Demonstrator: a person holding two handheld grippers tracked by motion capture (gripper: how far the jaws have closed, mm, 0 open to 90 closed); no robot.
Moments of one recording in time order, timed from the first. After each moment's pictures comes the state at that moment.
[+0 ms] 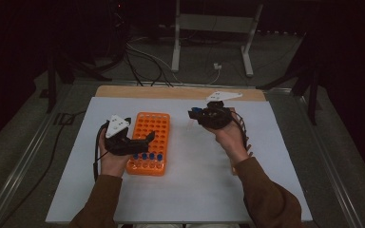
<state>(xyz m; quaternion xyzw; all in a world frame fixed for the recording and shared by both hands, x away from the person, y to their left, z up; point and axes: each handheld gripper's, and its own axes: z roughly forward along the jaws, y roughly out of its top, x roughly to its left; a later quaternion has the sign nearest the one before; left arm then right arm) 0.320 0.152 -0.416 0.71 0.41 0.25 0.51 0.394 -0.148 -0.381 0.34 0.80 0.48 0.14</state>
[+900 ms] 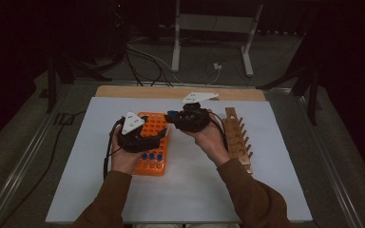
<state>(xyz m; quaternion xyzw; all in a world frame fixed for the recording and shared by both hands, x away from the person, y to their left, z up) 0.326 0.120 -0.409 0.74 0.38 0.24 0.50 0.378 -0.087 -0.368 0.29 0.81 0.49 0.10</state>
